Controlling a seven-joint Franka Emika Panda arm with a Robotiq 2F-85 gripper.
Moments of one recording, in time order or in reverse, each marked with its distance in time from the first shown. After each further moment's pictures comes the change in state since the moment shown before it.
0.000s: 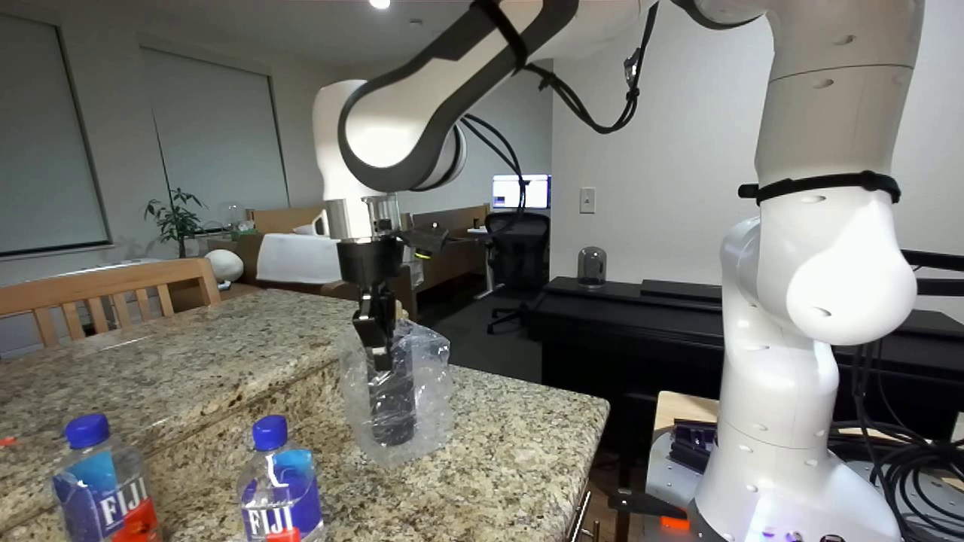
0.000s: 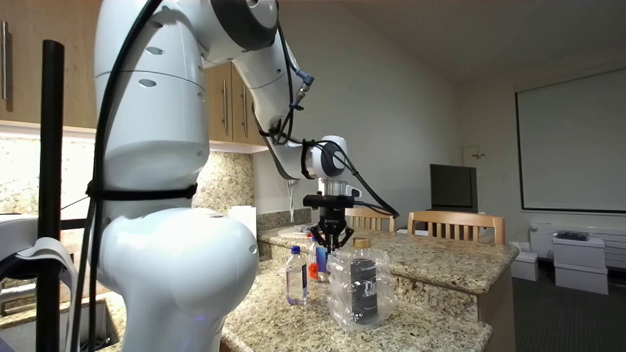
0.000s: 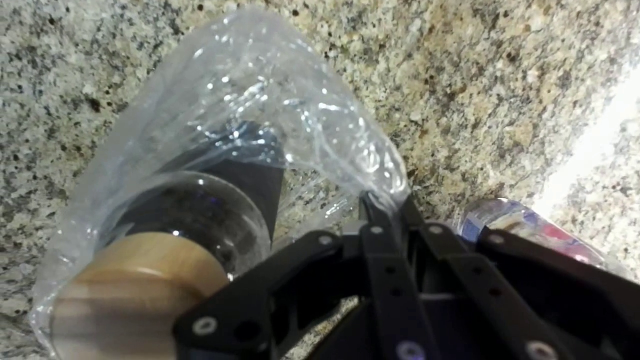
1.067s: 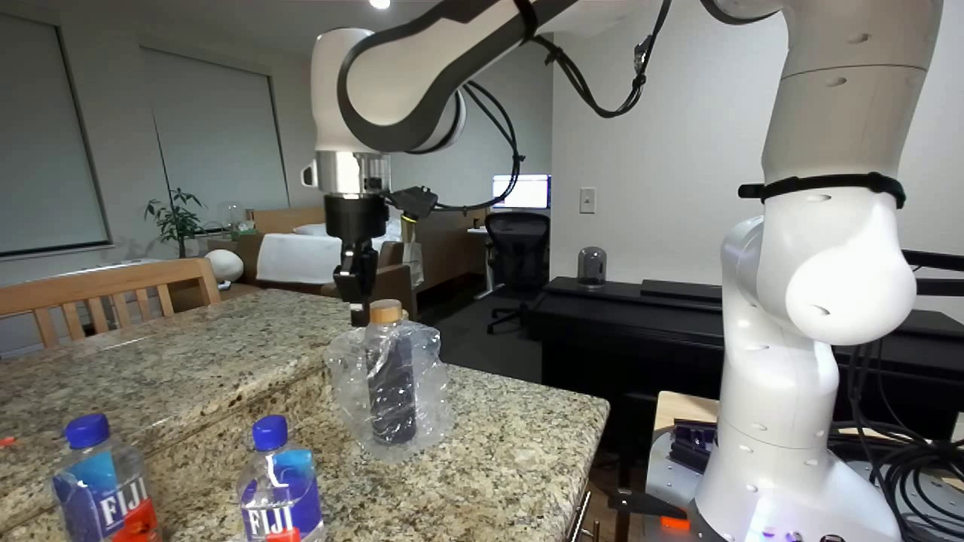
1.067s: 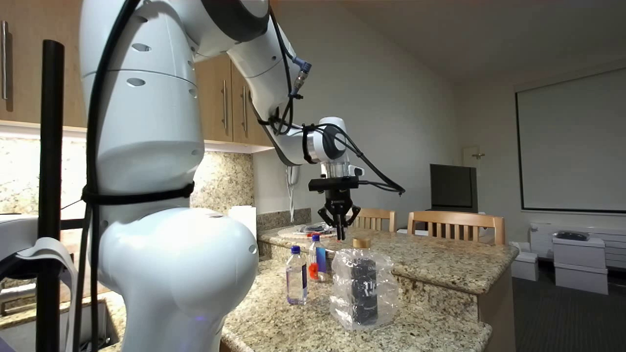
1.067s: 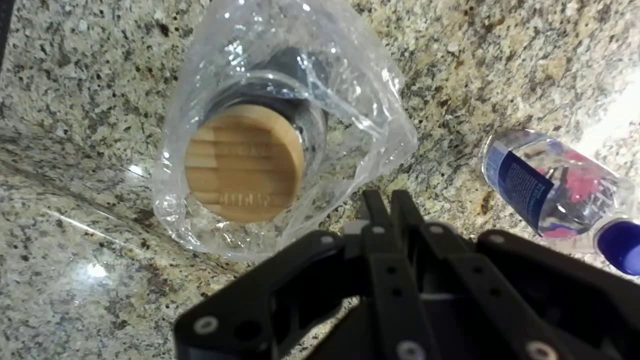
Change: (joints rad) arm -0.004 -0.054 -0.011 0.057 -0.060 0.027 0.011
